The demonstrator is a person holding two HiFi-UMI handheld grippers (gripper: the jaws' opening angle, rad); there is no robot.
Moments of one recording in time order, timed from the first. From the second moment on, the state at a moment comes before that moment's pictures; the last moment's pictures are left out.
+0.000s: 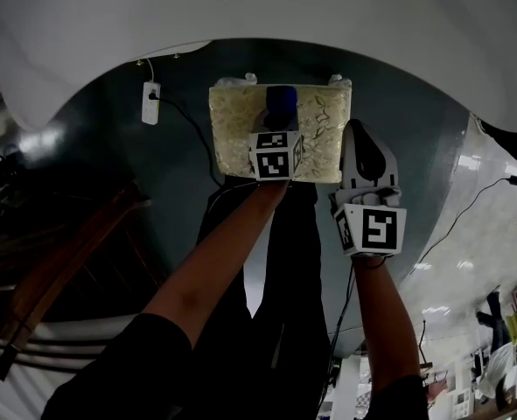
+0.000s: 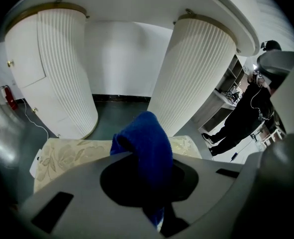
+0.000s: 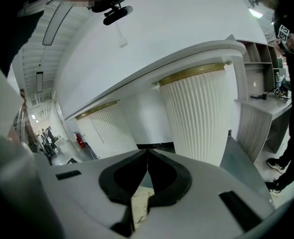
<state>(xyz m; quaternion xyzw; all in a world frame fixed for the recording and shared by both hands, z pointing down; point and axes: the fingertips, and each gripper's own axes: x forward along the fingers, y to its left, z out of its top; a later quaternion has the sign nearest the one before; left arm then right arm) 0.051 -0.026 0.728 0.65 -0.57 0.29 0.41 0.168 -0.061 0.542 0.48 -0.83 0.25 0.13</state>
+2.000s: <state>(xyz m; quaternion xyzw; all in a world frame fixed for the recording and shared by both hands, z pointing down) 0.022 0.024 0.638 0.72 -0.52 0.22 0.41 0.146 -0.011 0.525 0.42 -0.86 0.22 0.20</state>
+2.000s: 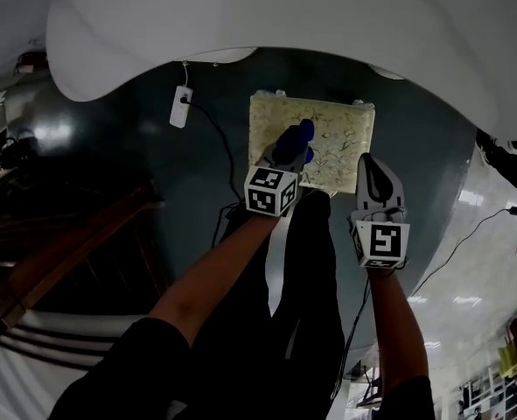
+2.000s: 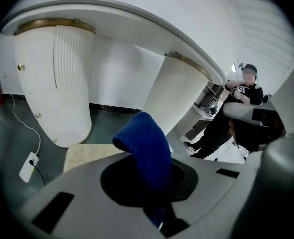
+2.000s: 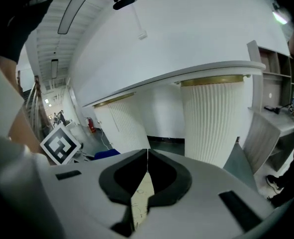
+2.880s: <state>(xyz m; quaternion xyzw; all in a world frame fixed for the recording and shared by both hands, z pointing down) -0.157 0.134 0.691 0.63 -0.60 0.27 0.42 -0.006 0.013 0.516 0.36 -0.89 0.20 0.20</state>
